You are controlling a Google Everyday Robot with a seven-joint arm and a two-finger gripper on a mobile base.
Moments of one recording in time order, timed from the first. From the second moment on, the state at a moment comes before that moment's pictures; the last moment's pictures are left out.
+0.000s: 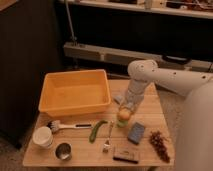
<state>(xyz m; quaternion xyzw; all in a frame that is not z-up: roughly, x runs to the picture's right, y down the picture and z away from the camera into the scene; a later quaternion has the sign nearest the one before) 0.130 0.111 0.776 -0.30 0.30 0.74 0.52</state>
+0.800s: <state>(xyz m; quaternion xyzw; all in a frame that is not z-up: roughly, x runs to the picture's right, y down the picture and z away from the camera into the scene) 0.130 0.110 0.786 -0.30 0.32 0.74 0.51</state>
